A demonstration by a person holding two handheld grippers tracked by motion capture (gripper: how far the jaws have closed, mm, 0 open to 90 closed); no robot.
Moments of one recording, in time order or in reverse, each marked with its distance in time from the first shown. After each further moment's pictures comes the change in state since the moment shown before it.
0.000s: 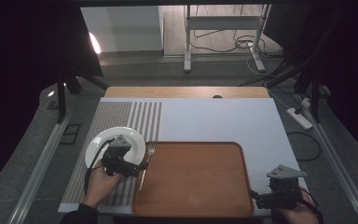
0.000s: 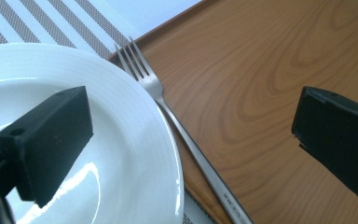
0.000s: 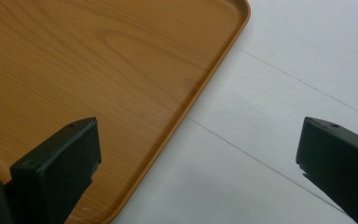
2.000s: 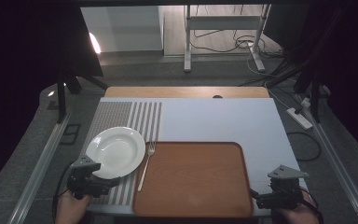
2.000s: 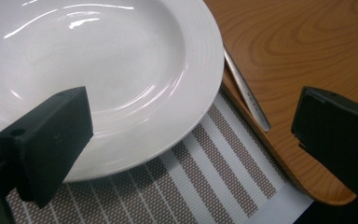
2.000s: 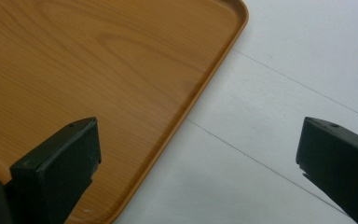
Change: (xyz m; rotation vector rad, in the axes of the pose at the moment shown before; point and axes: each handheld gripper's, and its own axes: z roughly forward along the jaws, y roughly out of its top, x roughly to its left) left arm 0.011 -0.080 -0.059 -0.035 0.065 -0.189; right arm 0.000 -0.001 -0.002 -0.018 0.002 0.010
